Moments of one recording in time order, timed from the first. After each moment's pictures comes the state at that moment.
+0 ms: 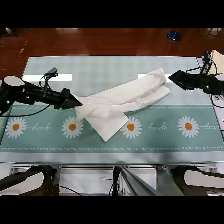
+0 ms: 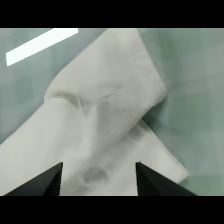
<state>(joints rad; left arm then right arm) 0.06 -1.29 0.93 0.60 -1.34 -1.22 -0.28 -1.46 1.06 -0.67 0.77 1.07</state>
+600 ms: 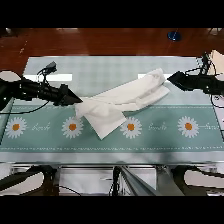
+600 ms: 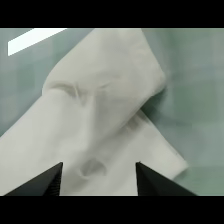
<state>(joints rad) 0.06 -1.29 0.98 0.58 -1.40 -1.20 -0.28 -1.46 1.06 -0.69 0.81 1.07</state>
